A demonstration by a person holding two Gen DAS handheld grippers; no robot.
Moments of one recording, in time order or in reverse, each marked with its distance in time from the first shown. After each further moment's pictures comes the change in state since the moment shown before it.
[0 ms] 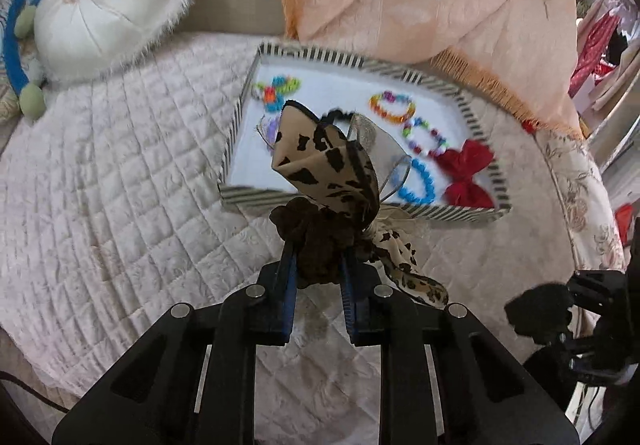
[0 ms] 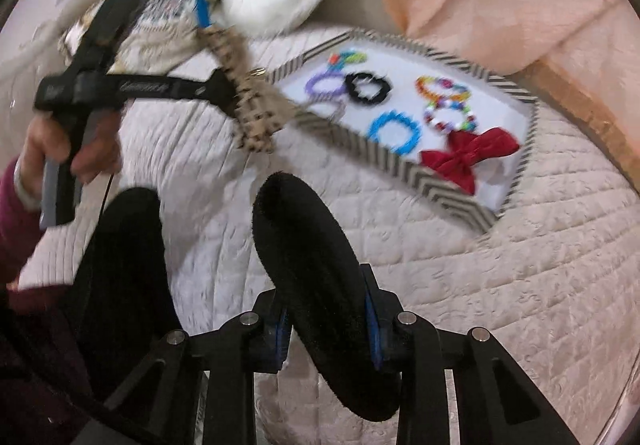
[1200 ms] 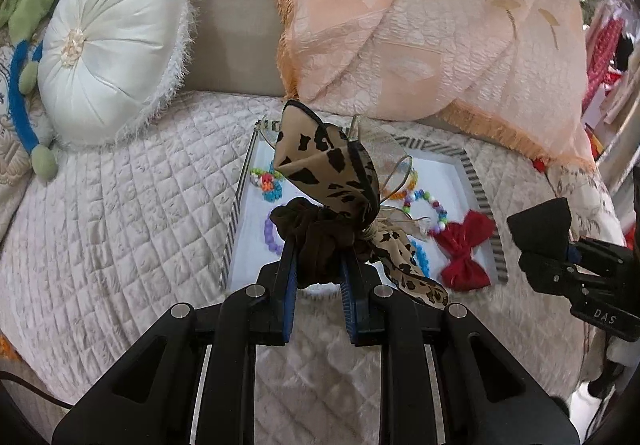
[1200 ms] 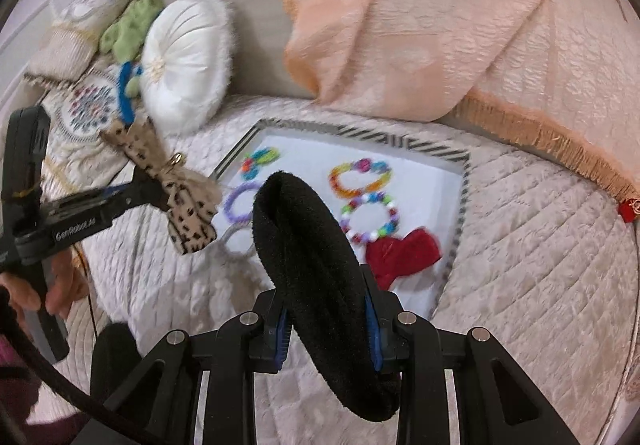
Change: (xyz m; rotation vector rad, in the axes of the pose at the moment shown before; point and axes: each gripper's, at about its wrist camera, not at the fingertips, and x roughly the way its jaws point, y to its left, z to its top) left arm 0.002 -0.018 0.072 0.015 -0.095 0.071; right arm -0.007 -0.079 0.101 0.245 -0.127 -0.090
